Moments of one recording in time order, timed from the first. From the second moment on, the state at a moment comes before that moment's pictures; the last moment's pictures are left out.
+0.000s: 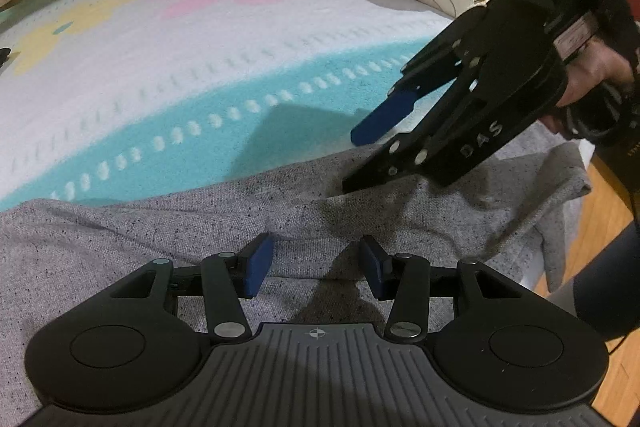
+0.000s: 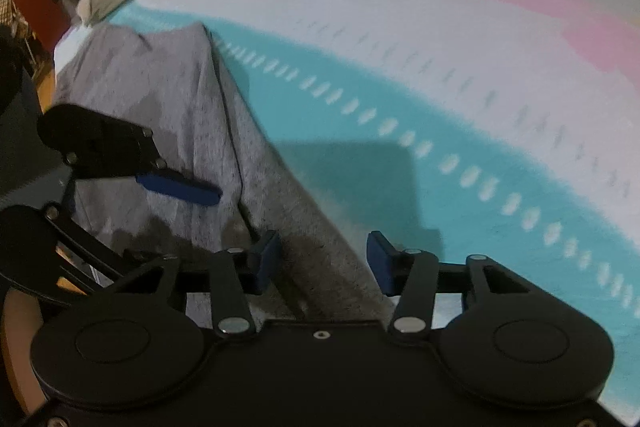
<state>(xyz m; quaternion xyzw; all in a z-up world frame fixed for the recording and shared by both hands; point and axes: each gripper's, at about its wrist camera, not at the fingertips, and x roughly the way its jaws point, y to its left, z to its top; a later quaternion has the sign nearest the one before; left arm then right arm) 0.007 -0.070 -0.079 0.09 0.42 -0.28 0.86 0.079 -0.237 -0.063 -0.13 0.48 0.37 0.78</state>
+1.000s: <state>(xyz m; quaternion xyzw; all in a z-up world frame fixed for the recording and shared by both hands) 0.021 -0.064 -0.077 0.06 0.44 -0.27 0.85 0.069 -0.282 -0.035 -0.05 0.48 0.34 0.81</state>
